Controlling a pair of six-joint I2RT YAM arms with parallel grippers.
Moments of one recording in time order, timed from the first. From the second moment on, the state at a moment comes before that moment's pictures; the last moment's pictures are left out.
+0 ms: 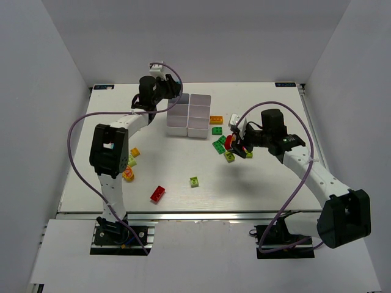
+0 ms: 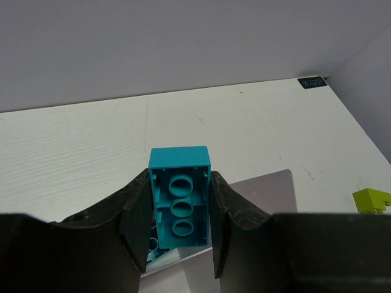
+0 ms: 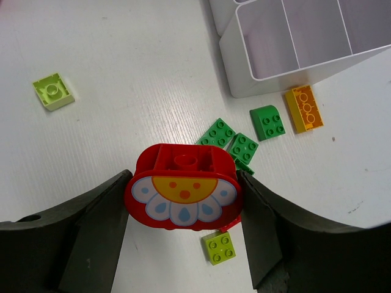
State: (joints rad) left arm -0.25 2.07 1.53 0.44 0.27 -0.32; right arm 0.36 1.25 0.94 -0.34 -0.67 -0.72
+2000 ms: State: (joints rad) left arm -0.26 1.93 1.41 0.27 0.22 -0.22; right arm 0.36 1.27 0.96 -0.35 -0.70 -0.72
